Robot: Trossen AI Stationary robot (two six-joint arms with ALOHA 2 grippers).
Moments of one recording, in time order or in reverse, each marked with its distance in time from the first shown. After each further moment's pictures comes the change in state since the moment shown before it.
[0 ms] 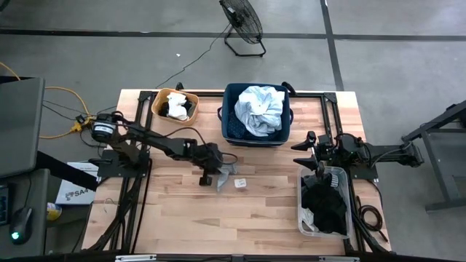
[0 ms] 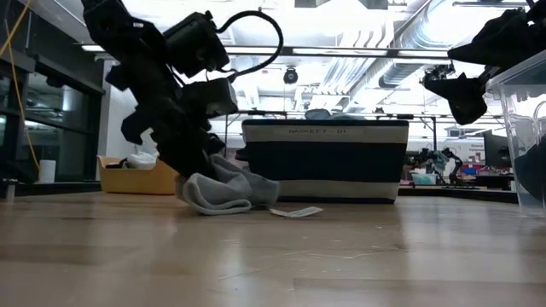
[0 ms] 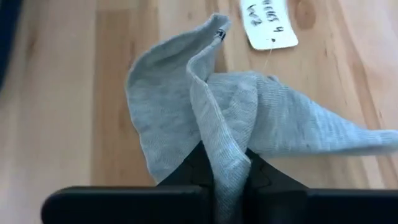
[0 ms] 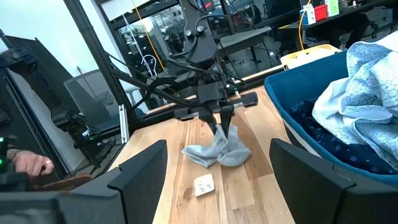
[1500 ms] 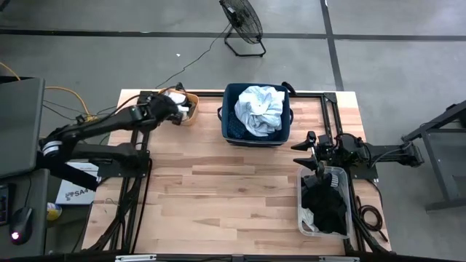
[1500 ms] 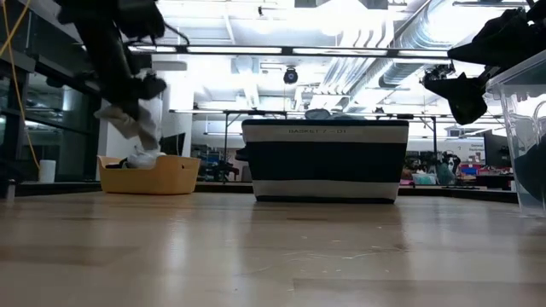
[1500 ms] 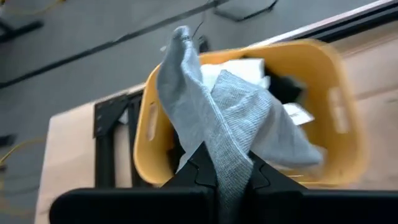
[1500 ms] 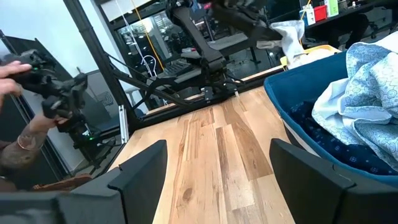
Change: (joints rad) left arm 0.512 -0.682 0.003 -0.793 -0.830 -0.583; right arm 0.000 0.000 0.000 0.004 0.001 0.000
